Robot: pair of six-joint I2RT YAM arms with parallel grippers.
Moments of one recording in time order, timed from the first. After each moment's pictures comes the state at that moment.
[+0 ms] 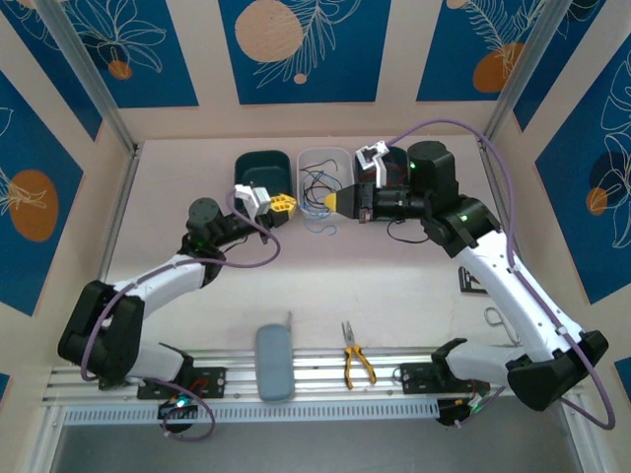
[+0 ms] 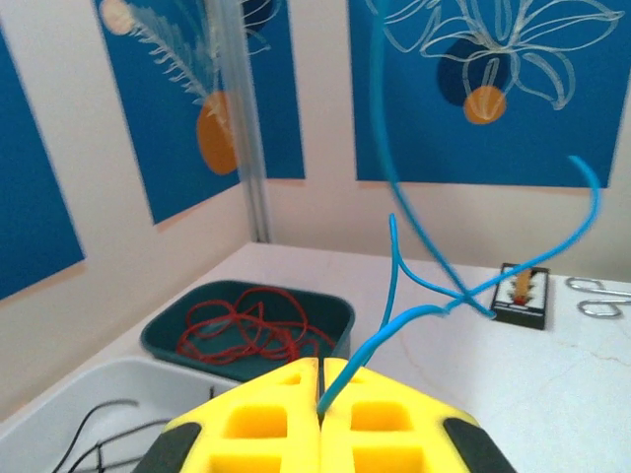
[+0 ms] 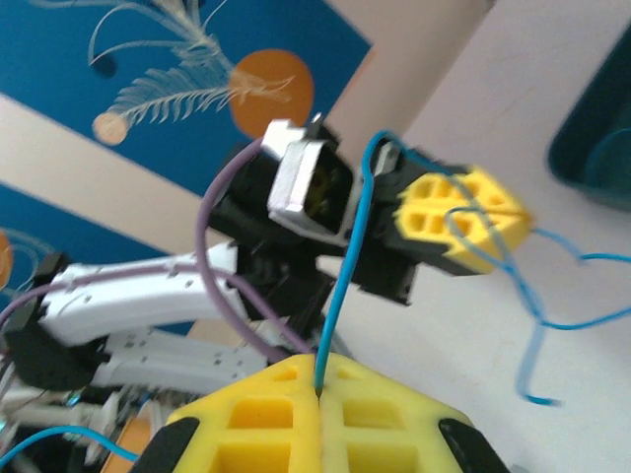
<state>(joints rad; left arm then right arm) -0.42 1.37 0.65 0.82 0.72 0.03 0.50 1.17 1.35 -0.56 -0.70 0.60</state>
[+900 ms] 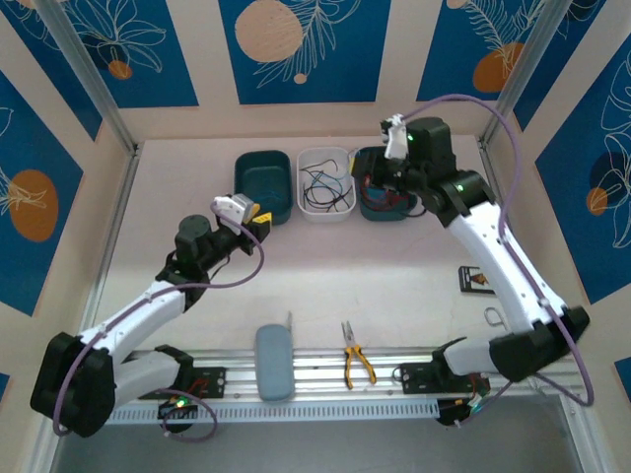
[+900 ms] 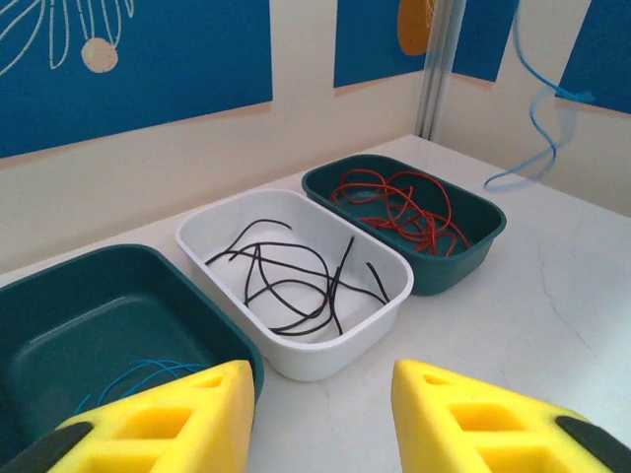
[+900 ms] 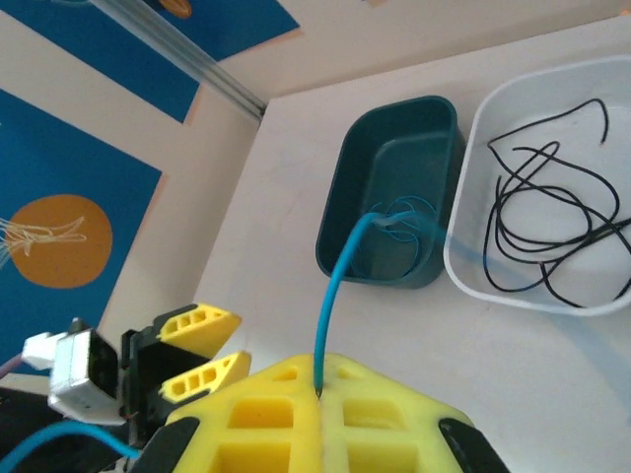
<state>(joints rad) -0.42 1.08 0.55 0.40 0.28 0.00 0.43 1.39 1.58 -0.70 -0.36 0.56</state>
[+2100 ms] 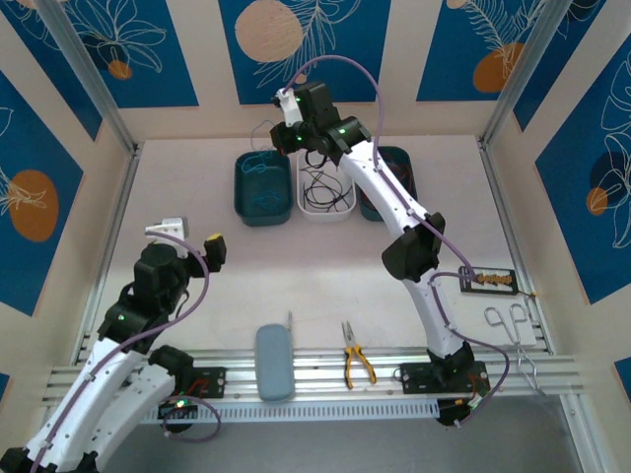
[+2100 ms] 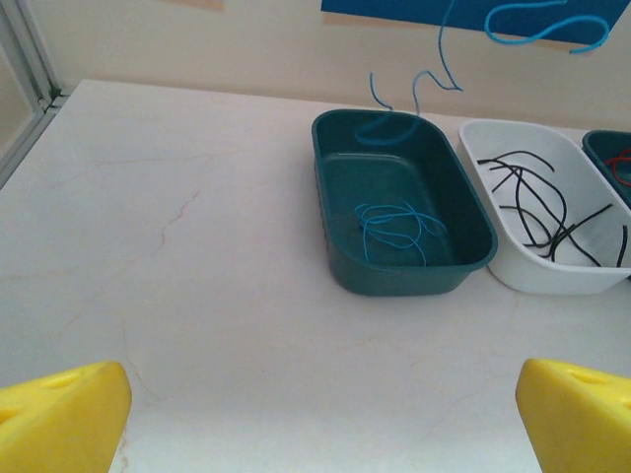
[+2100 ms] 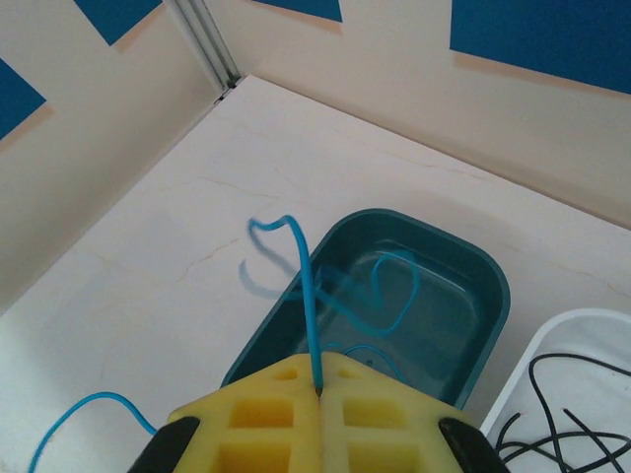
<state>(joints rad) -0.42 0.56 0.65 -0.50 -0.31 -0.29 0.61 2.34 2.62 -0.84 -0.20 0.14</state>
